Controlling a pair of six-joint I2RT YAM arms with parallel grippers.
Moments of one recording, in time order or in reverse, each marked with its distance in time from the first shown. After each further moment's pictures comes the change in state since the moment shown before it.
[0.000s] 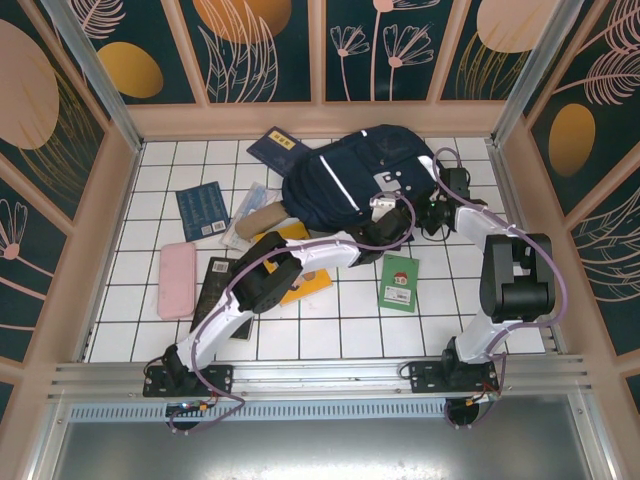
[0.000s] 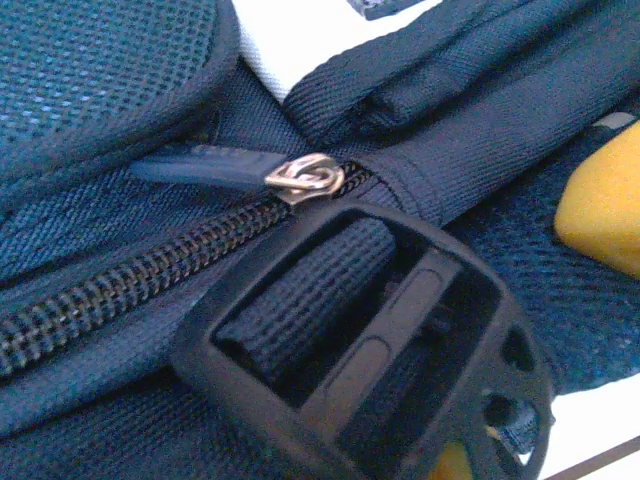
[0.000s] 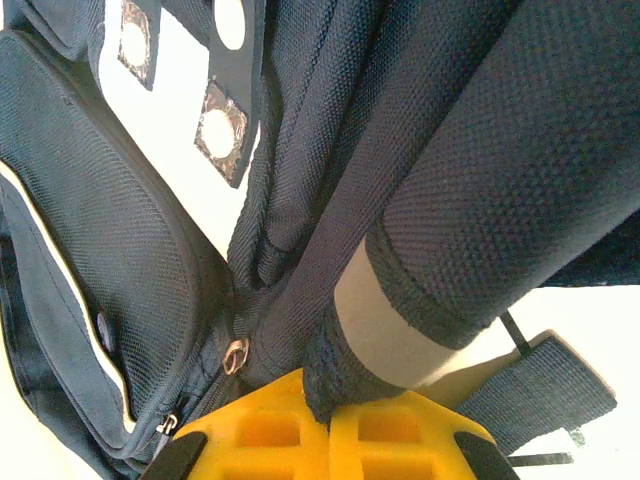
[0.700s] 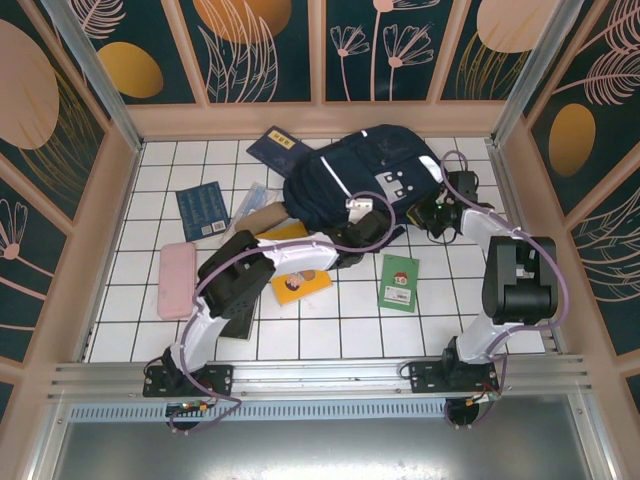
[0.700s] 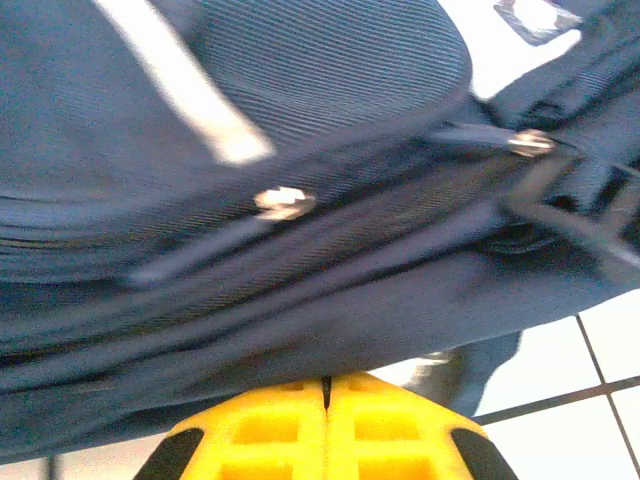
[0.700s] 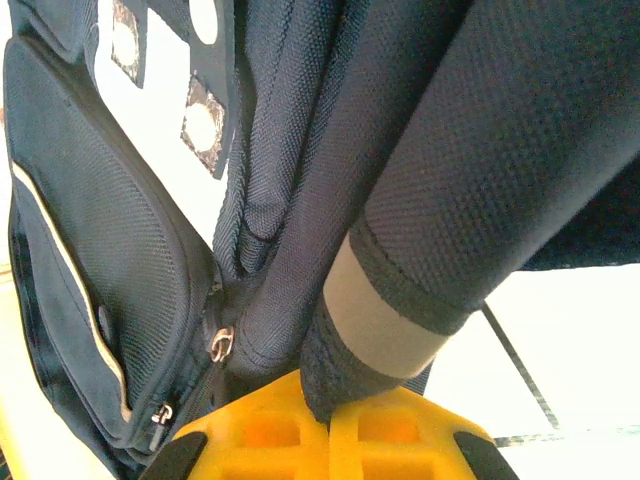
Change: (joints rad) left arm 0.021 -0.282 -0.341 -0.008 -0.045 -0.035; right arm -0.063 -0.019 -0.032 0.005 -0.051 -0.005
